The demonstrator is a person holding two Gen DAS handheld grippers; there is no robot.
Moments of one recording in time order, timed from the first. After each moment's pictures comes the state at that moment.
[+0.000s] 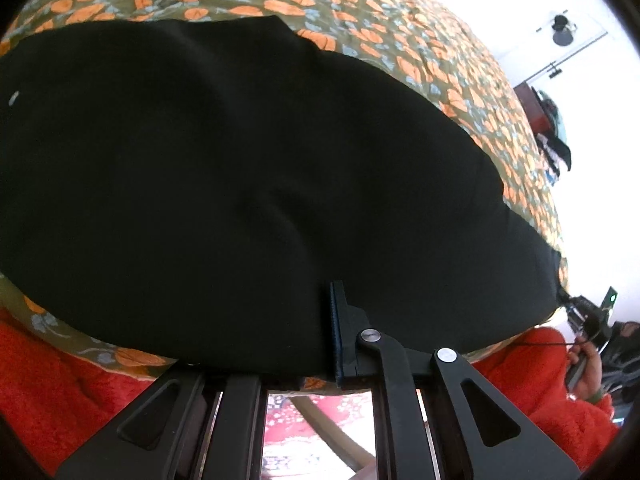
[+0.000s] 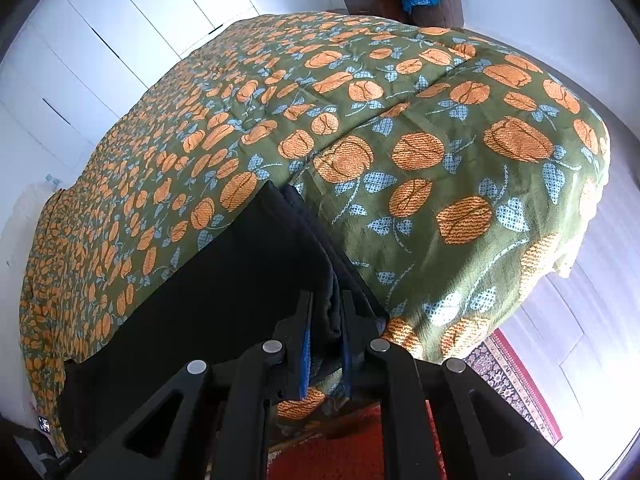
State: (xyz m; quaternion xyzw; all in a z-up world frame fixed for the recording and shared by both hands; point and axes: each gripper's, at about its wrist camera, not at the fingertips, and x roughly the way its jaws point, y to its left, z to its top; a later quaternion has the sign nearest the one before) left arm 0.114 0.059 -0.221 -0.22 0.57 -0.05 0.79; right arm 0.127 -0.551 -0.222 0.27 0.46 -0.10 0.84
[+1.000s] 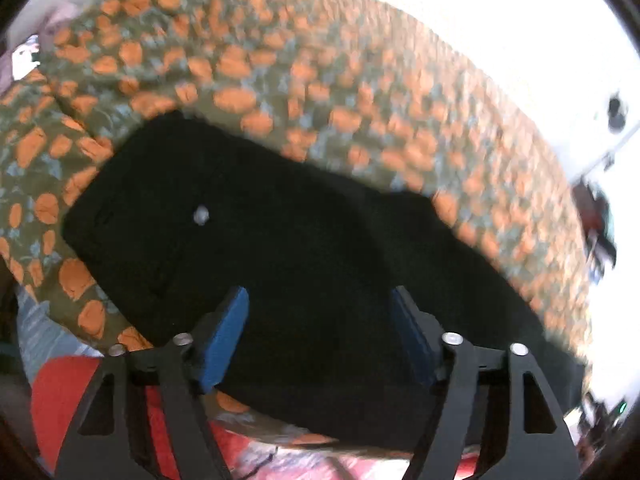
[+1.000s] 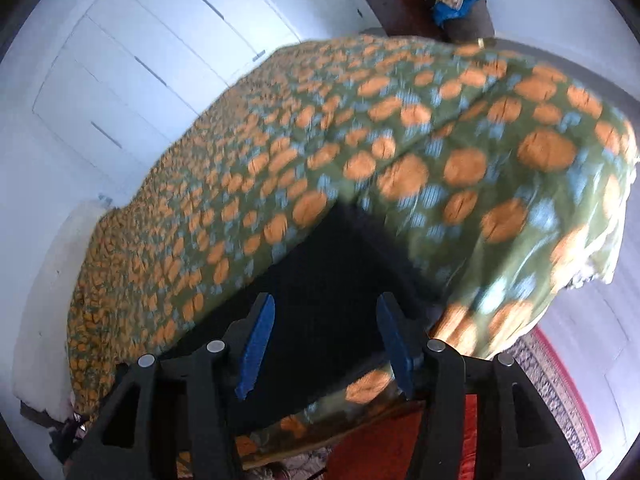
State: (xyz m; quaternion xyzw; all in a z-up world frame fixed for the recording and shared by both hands) left arm 0.122 0.192 -0.183 -0.21 0.51 0.12 0.82; right arm 0.104 -0.531 -0.206 0.32 0.40 -0.02 0.86
